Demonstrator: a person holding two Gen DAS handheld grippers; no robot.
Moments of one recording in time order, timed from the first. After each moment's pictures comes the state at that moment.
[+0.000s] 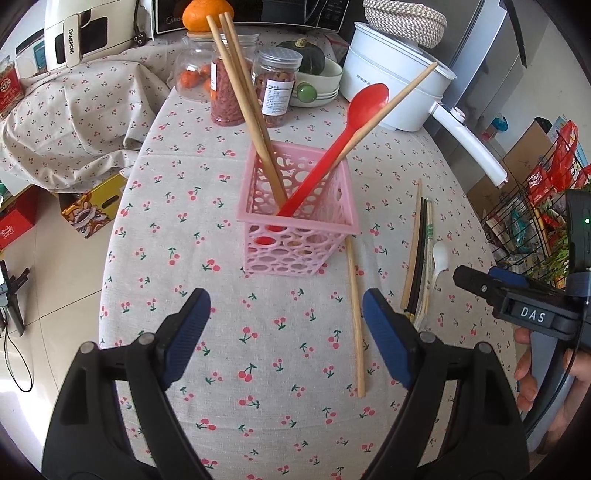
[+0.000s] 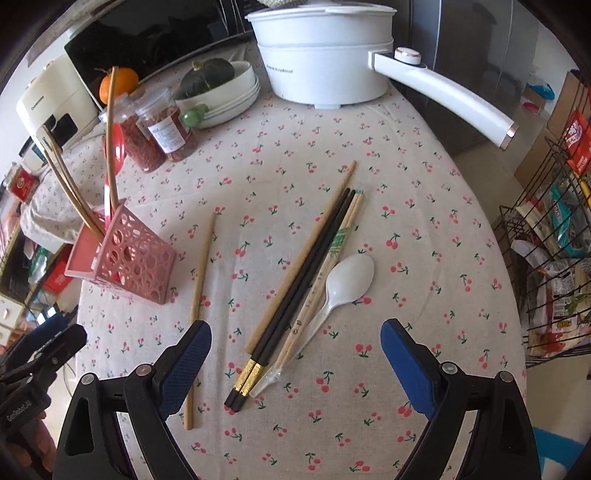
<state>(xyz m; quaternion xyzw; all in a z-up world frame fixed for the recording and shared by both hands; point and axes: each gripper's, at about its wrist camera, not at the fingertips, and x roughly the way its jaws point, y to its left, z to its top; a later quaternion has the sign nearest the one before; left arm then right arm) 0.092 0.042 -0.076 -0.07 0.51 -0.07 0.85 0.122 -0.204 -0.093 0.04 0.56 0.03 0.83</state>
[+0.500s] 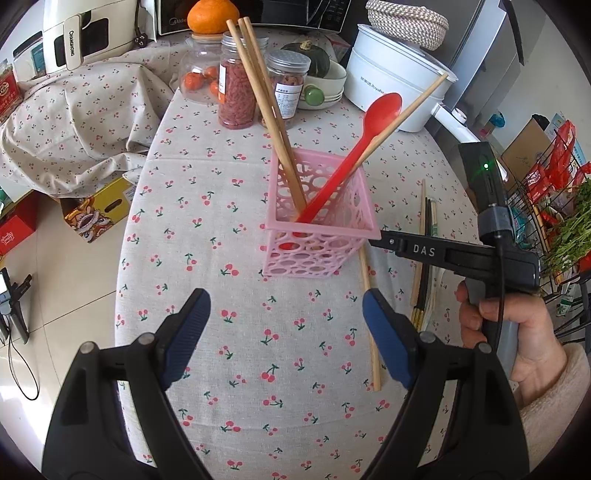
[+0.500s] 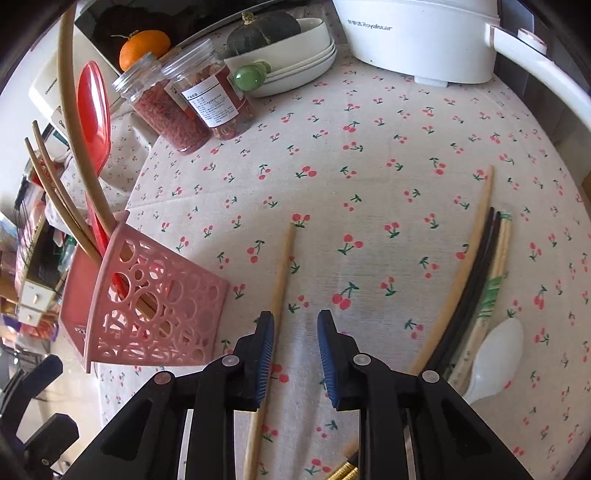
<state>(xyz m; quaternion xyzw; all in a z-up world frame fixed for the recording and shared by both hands) 0.096 0.060 -0.071 -0.07 0.51 -0.08 0.85 0.196 -0.140 -0.148 0.08 0.57 0.13 0.80</state>
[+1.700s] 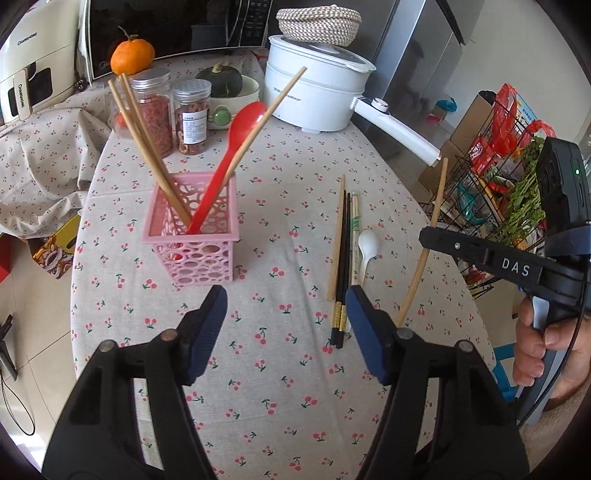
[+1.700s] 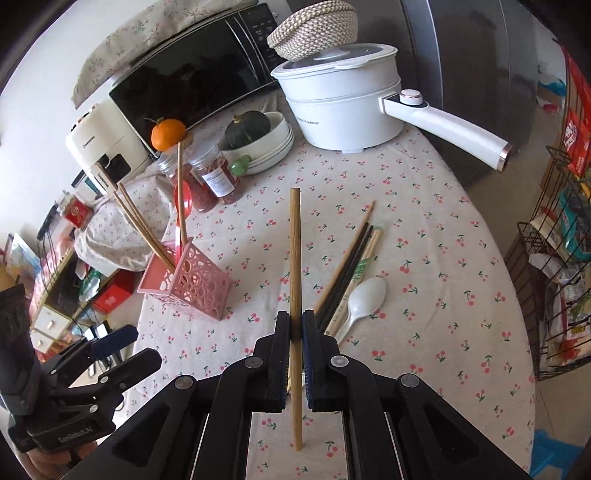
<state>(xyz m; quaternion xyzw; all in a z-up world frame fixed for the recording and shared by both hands) 0.069 -0.014 -0.041 -0.03 0.47 -0.17 0.86 0.090 -0.238 -0.037 0.12 0.48 0.10 0.86</state>
